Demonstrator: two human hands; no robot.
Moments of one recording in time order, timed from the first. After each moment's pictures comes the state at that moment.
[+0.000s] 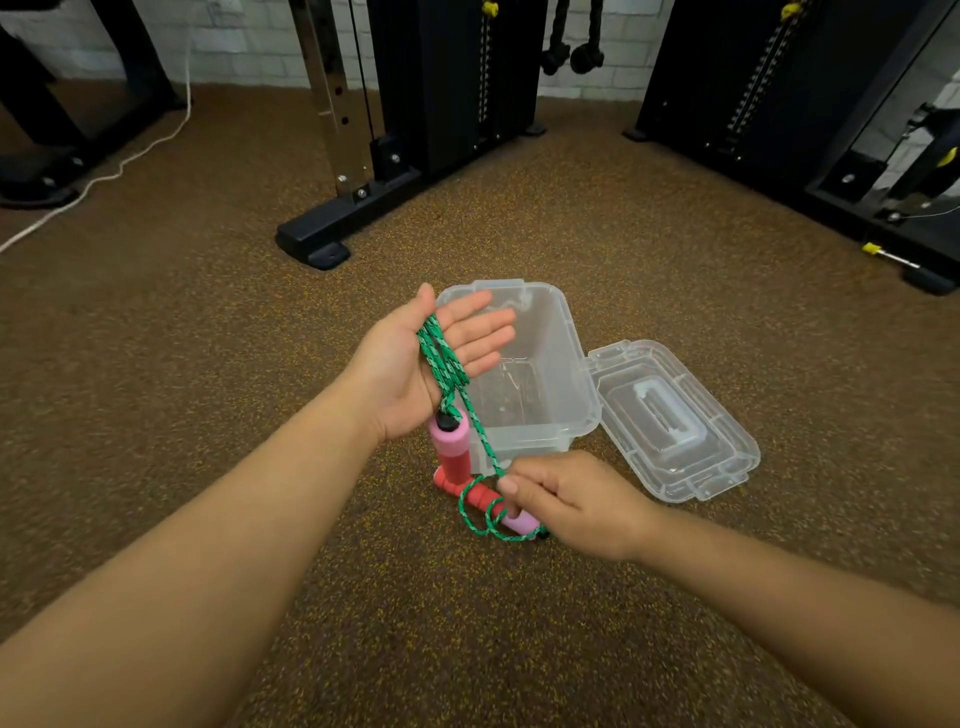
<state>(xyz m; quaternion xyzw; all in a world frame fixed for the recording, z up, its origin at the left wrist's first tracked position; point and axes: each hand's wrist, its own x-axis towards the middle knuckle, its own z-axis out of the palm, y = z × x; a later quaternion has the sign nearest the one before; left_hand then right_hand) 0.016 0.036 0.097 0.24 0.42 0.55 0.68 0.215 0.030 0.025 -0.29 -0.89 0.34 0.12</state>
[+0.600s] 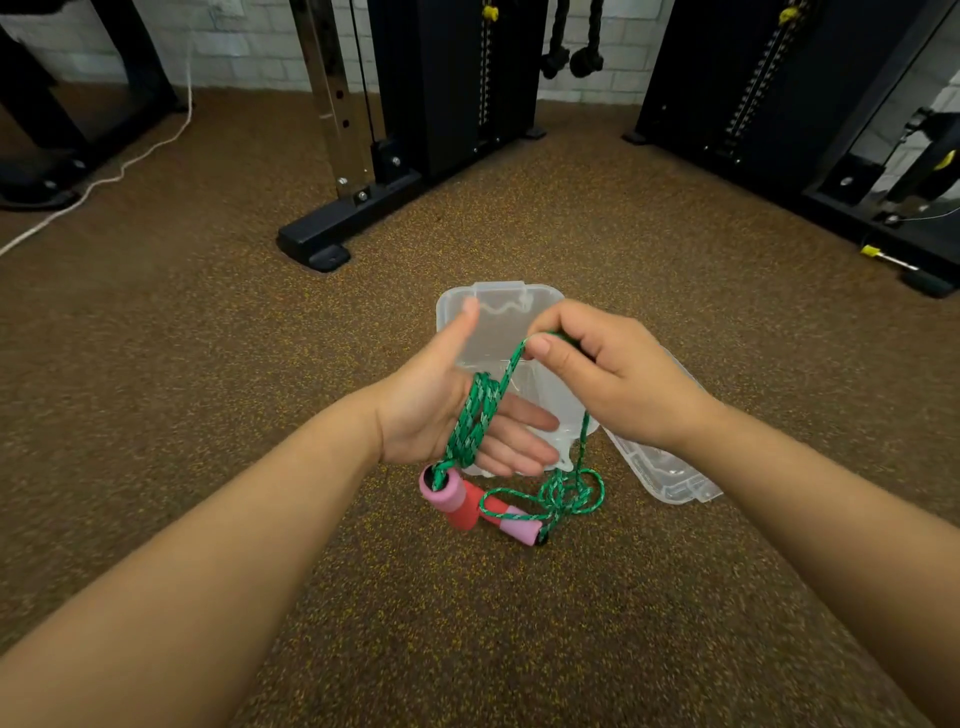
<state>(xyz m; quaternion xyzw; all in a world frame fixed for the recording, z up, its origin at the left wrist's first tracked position) 0.023 0.025 0.092 0.39 0.45 0.22 0.77 0.207 0.074 0.105 -0.28 -0.86 0.29 0.30</state>
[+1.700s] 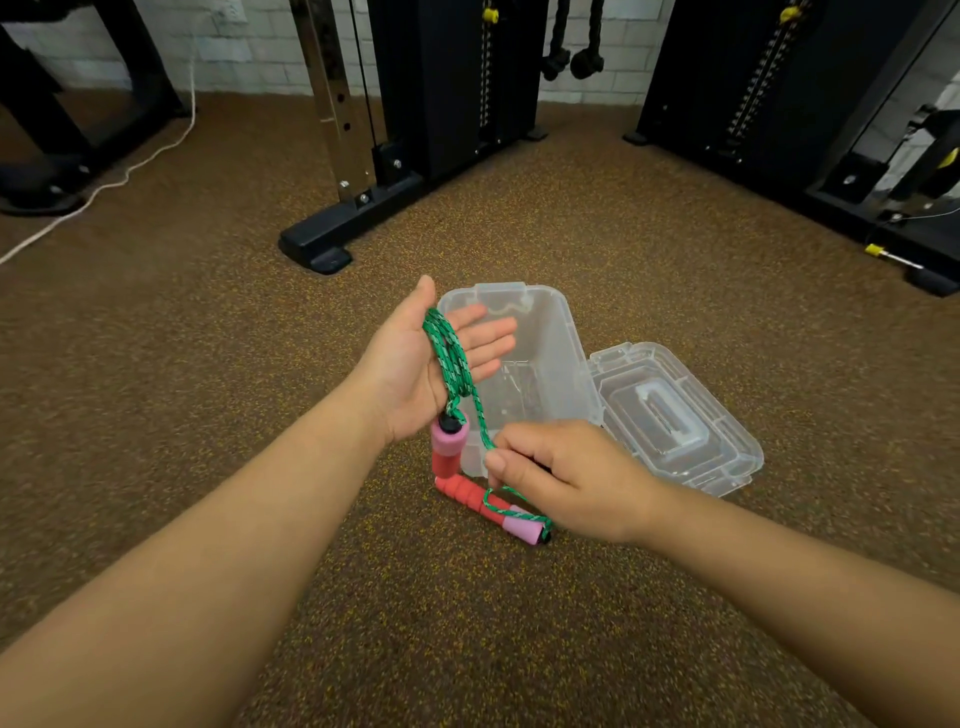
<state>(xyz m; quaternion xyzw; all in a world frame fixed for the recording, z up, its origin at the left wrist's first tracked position) 0.020 0.039 0.096 0.25 0.45 0.54 0.67 0.202 0.028 0.066 -0.26 -0.90 0.30 0.15</state>
